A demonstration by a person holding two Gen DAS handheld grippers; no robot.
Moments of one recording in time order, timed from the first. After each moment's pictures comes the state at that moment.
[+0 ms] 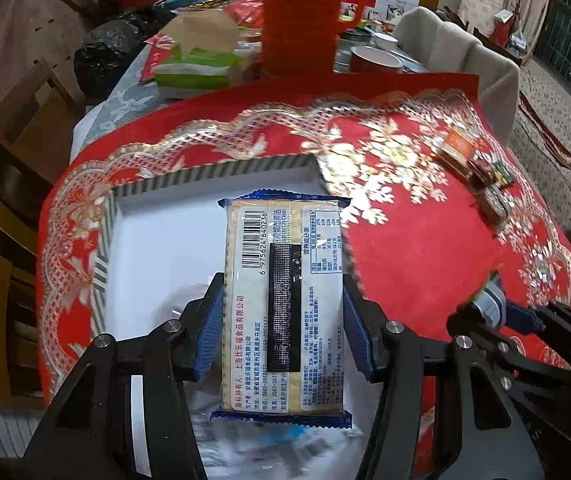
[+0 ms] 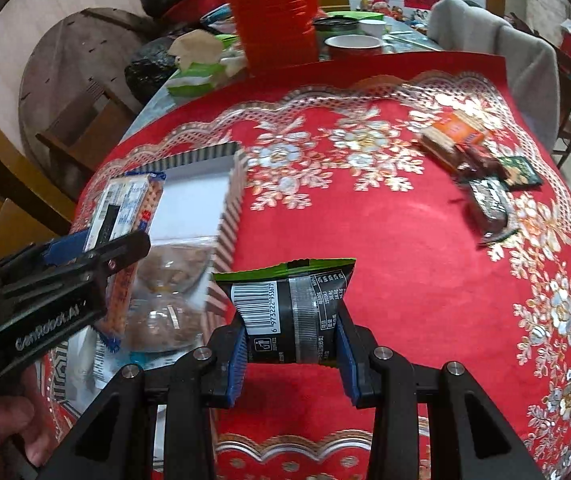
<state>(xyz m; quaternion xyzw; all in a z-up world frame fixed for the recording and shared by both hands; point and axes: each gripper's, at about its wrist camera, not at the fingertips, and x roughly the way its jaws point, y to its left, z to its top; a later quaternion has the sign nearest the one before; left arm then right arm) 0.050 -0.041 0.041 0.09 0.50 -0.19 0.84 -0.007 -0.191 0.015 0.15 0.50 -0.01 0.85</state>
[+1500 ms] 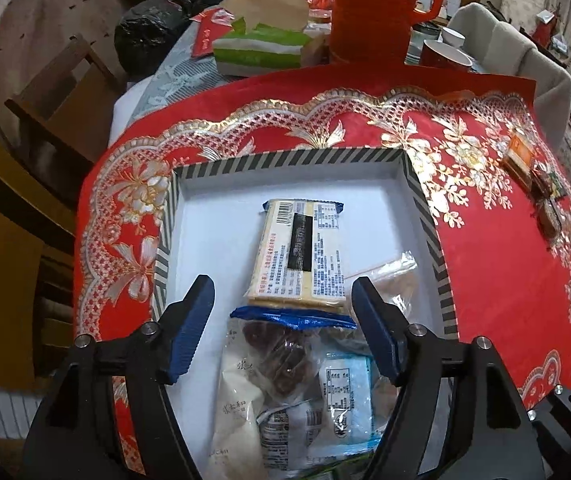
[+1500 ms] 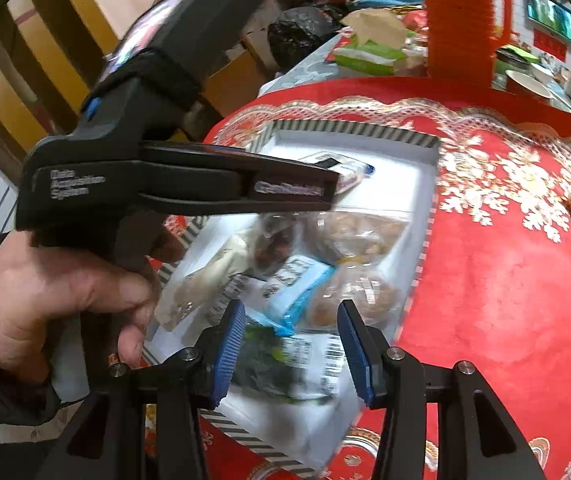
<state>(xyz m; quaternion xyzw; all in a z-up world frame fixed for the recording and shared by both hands) 0.078 -0.010 0.029 0.11 0.52 -0.11 0.84 -0.012 -0.100 0.026 0.10 0.49 0.18 0.85</state>
